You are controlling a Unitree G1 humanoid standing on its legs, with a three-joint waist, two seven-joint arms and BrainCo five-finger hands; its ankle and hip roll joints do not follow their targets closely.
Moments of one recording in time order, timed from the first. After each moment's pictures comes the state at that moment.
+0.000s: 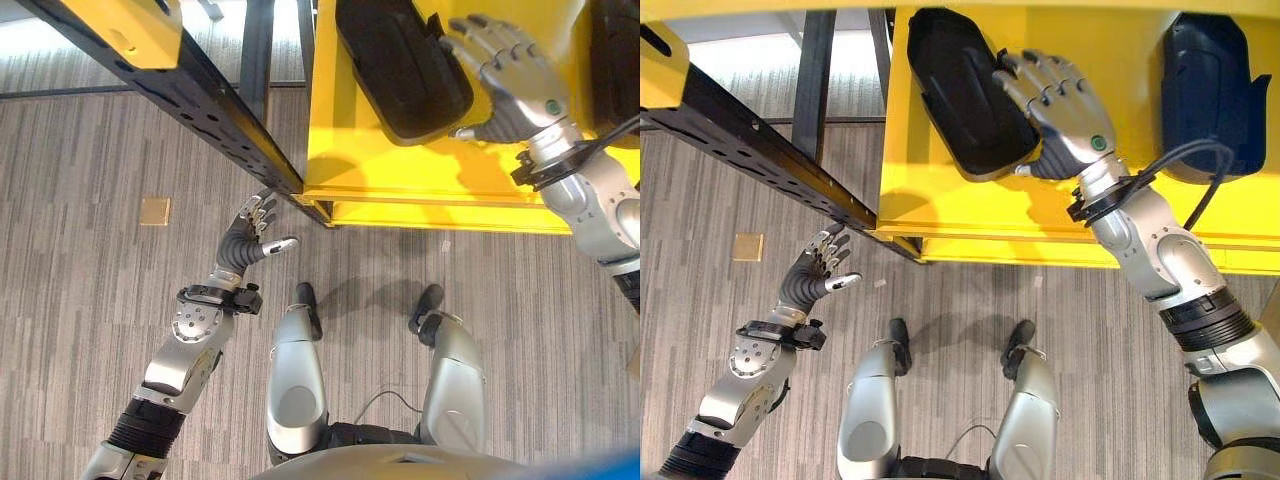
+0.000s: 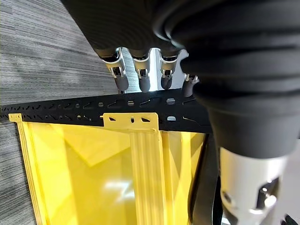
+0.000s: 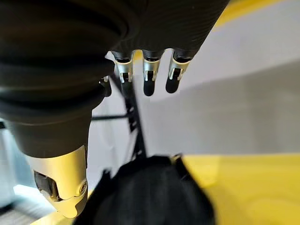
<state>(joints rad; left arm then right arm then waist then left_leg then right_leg) 0.00 0.55 -0.17 -0.13 -0.49 -0.09 0.06 -0.75 -0.92 0.41 0.00 -0.61 -0.14 -0.21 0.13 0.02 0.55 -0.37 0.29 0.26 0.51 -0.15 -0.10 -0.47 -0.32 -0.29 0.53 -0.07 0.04</state>
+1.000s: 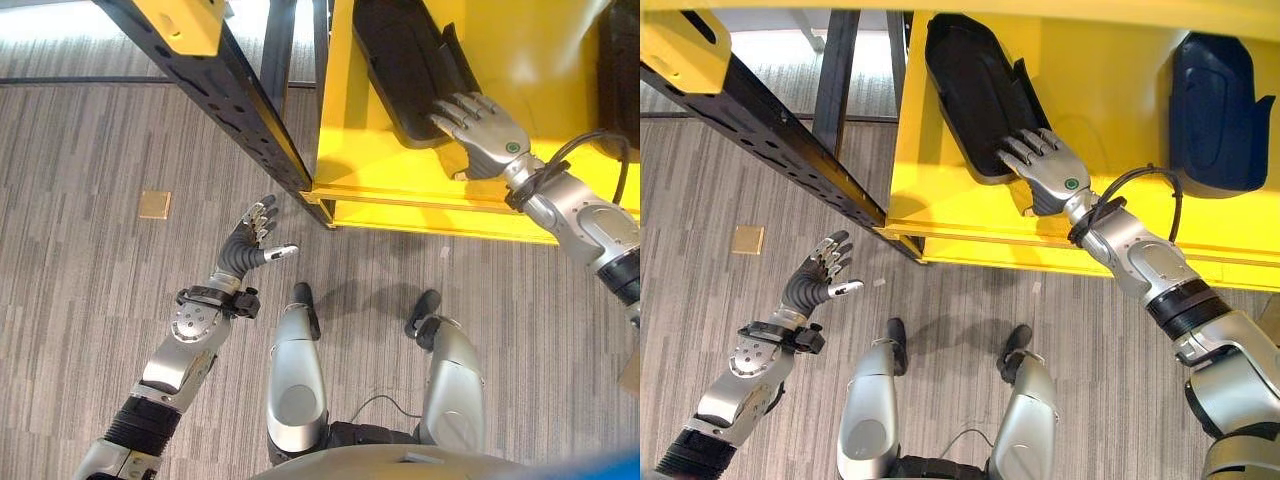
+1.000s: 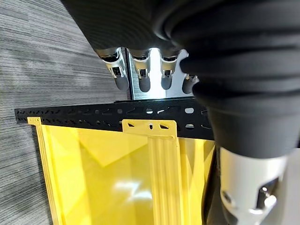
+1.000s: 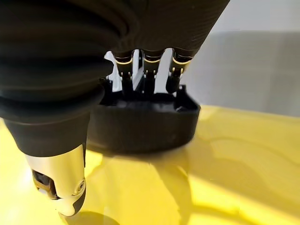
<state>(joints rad) -0.02 0.57 -0.19 -0.08 -0.49 -0.08 0.03 -0.88 -0.90 0.68 0.35 -0.77 -0.12 -0.29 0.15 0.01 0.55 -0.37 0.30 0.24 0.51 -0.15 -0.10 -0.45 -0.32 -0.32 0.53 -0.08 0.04</state>
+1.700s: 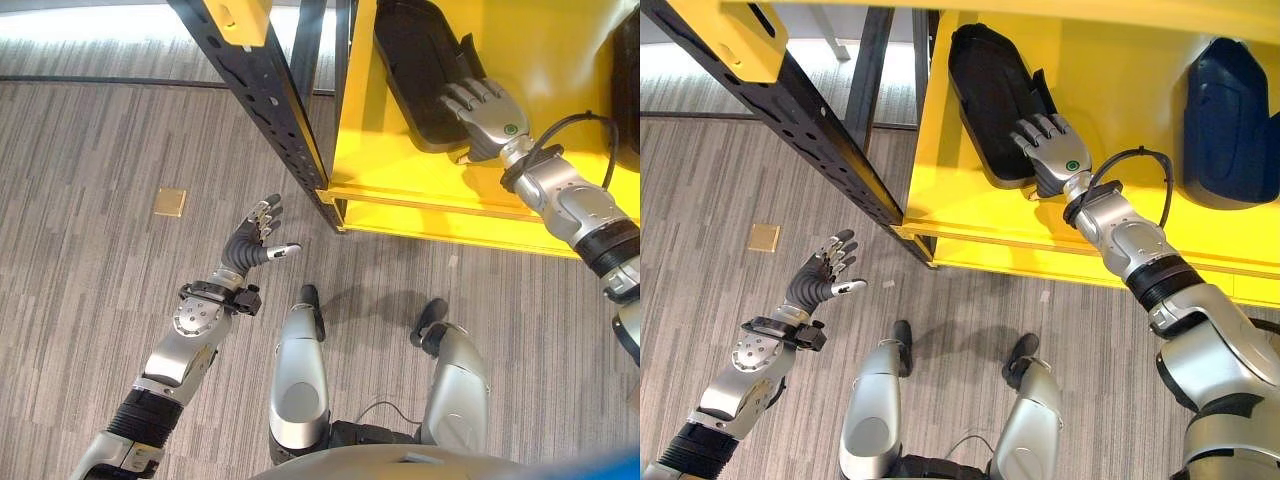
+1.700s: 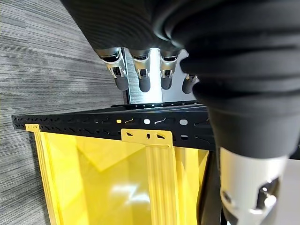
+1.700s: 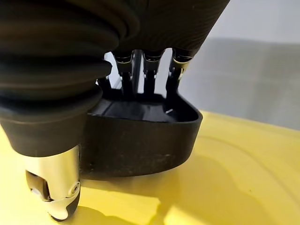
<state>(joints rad) -0.05 0.58 -0.20 -0.05 -0.49 -0.08 0.00 -1.03 -0.82 0.76 0.62 -0.77 -0.07 -0.28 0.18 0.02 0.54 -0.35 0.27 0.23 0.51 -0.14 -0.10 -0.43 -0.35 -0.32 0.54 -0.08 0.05</state>
